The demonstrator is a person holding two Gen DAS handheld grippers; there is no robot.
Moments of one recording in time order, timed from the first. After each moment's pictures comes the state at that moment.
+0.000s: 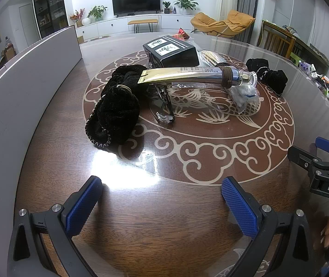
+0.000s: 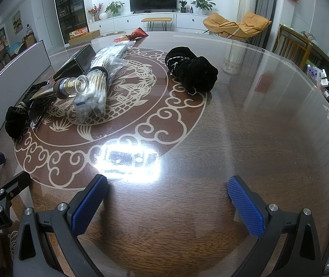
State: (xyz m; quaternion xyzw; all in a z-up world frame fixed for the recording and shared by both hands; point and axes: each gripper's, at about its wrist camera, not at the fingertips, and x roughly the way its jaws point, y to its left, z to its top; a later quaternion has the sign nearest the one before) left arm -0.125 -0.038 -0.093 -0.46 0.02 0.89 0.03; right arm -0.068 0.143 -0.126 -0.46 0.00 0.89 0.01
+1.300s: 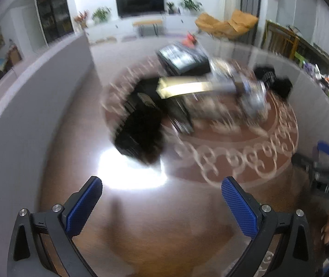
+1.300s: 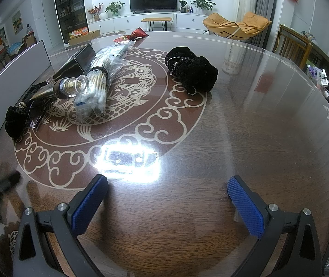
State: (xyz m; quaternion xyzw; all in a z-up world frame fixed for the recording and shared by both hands) left arm -0.127 -0.061 -0.064 -0.45 0.03 0.89 0.01; right arm -0.068 0.143 -0.126 -0.46 0.00 0.89 0.01
